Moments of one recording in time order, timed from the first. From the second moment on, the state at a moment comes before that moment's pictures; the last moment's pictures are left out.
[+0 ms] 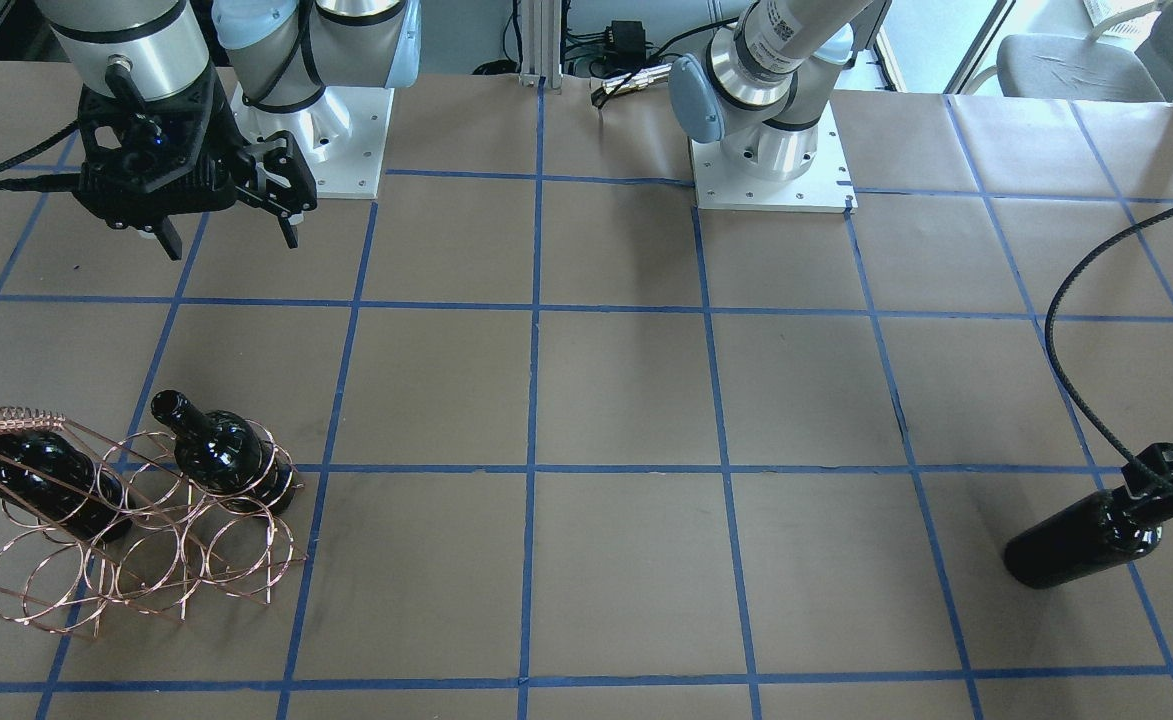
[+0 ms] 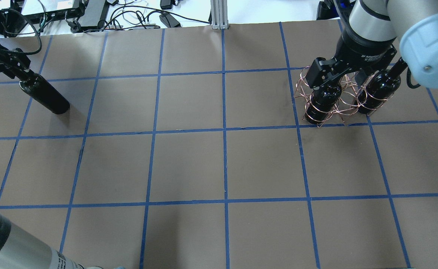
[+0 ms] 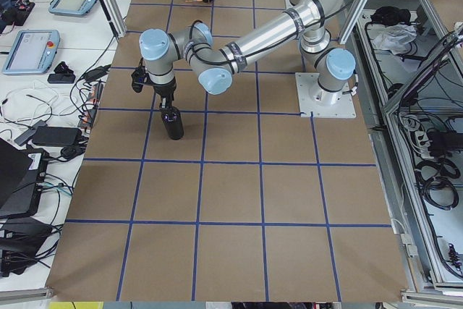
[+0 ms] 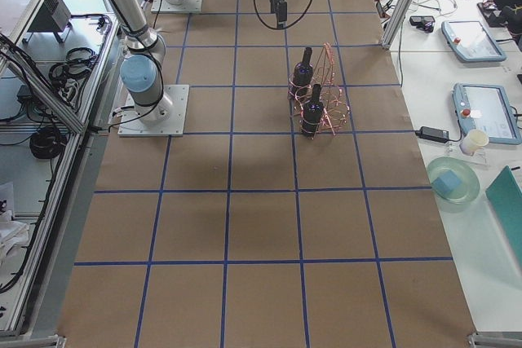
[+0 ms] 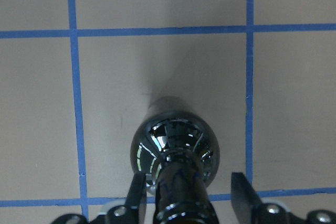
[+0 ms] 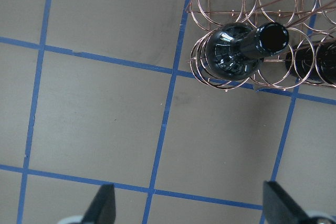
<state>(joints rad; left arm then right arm) -1.05 -2.03 -1.32 -1.33 1.52 0.54 1.58 -1.61 1.62 -1.62 -1.61 -0.19</state>
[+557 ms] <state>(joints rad) -1.05 -2.02 -1.32 -1.33 1.53 0.54 1.58 -1.61 1.62 -1.62 -1.61 -0.19</state>
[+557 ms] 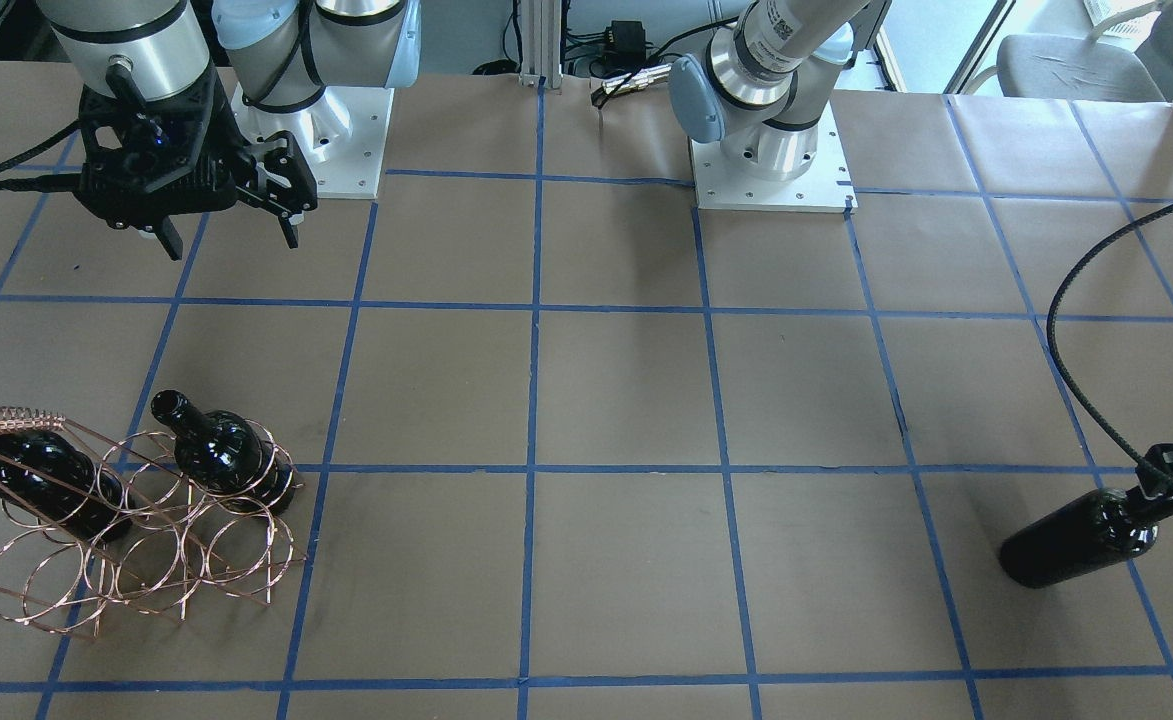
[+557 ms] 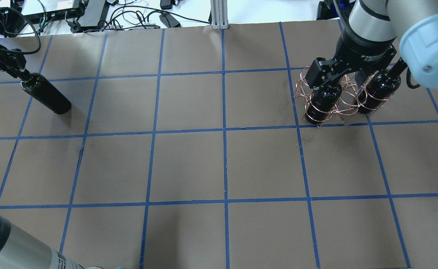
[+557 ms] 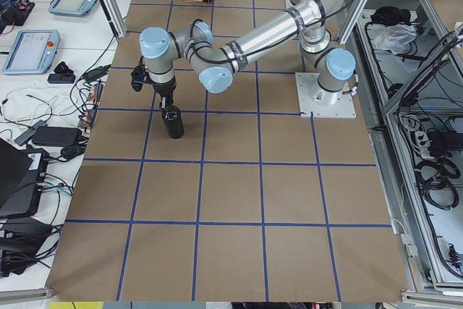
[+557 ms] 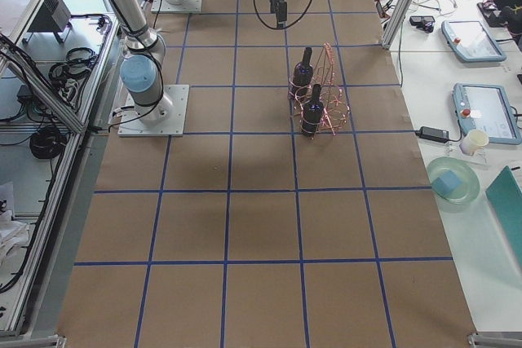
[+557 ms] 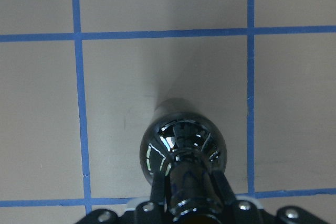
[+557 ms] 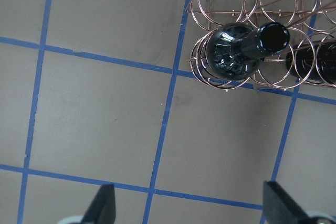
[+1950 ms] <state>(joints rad) -1.46 -1.77 -1.55 -1.41 1.53 0.16 1.58 -1.61 1.63 -1.62 -1.61 -0.19</state>
